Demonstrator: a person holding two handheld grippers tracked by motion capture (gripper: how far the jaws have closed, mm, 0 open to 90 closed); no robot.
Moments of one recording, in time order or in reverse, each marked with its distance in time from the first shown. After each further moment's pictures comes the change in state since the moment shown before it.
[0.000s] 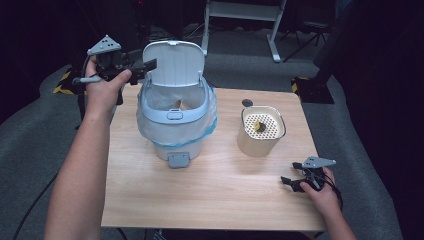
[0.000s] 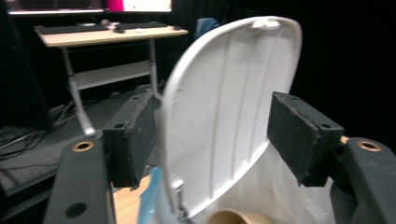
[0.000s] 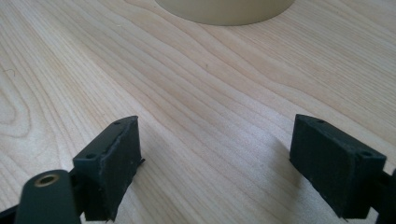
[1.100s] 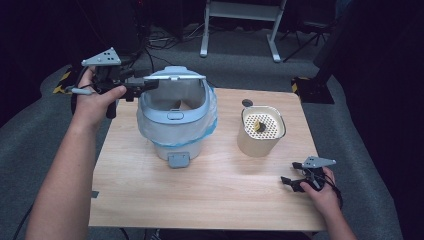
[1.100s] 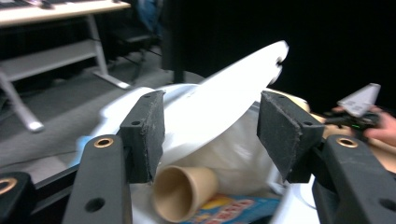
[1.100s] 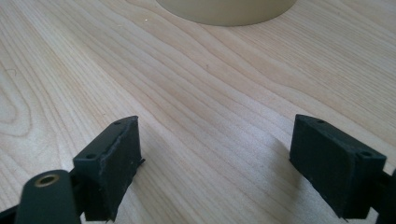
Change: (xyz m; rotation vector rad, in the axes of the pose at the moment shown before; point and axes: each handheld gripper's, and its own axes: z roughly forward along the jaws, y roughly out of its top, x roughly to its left) left arm -0.026 -0.007 -0.027 0.133 -0.231 0.065; right arm -0.001 0.000 0.000 -0.002 0.006 -0.005
